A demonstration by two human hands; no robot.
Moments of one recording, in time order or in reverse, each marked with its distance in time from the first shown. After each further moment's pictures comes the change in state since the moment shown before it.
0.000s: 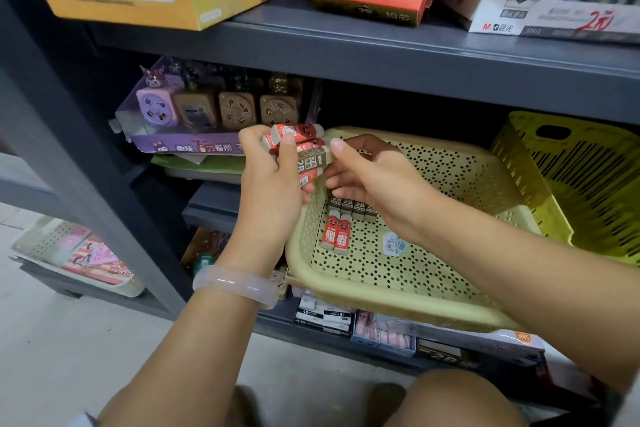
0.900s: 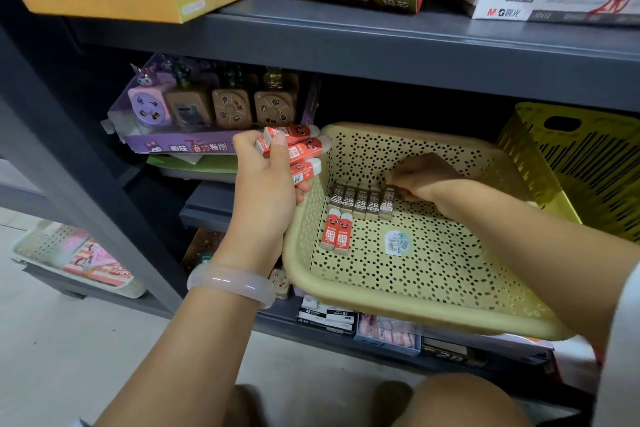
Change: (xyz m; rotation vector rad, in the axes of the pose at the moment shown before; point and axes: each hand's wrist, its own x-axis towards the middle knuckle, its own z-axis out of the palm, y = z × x) left_hand 0.002 0.001 0.002 -0.100 0.013 -0.109; right_hand 0.040 0.027 -0.075 -0.824 0.234 0.296
